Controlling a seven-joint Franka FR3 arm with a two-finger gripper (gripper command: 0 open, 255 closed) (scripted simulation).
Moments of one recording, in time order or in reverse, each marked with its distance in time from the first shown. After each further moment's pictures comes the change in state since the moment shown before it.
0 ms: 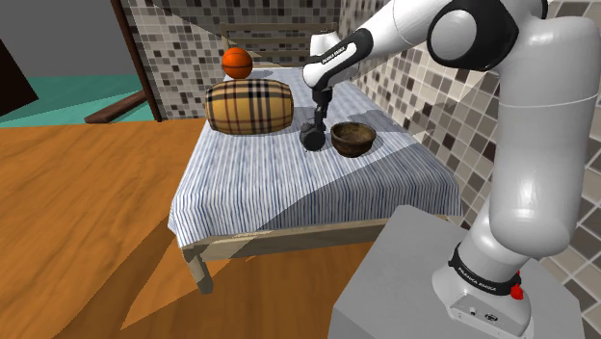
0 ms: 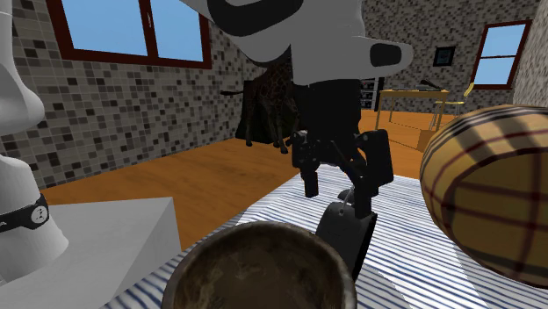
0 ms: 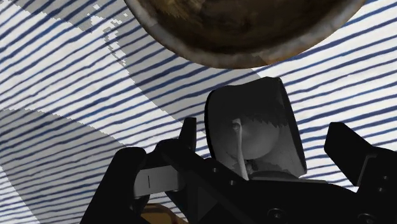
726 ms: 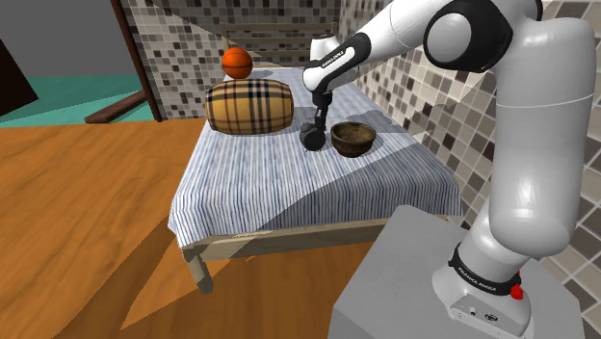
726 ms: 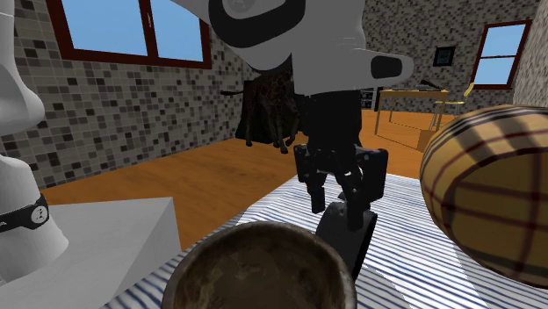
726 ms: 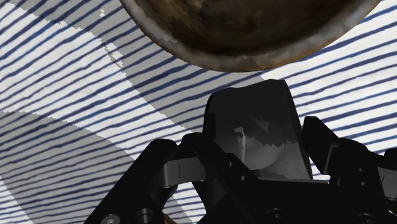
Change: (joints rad) arm -0.005 0.019 0.001 -0.006 0.006 0.026 -0.004
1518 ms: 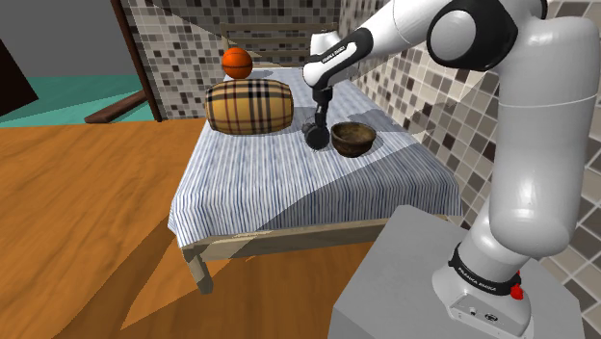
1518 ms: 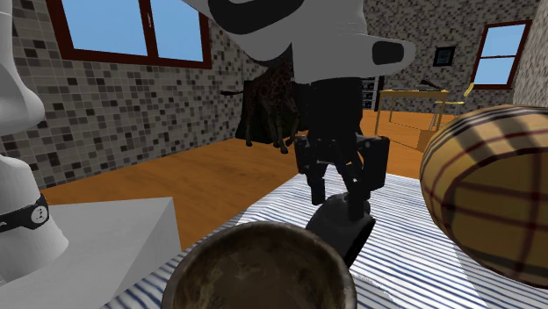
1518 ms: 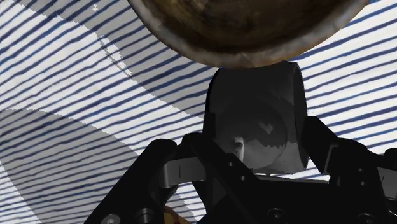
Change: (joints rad) arm 0.002 -0.017 -0.002 0.014 -0.004 -0.032 0.000
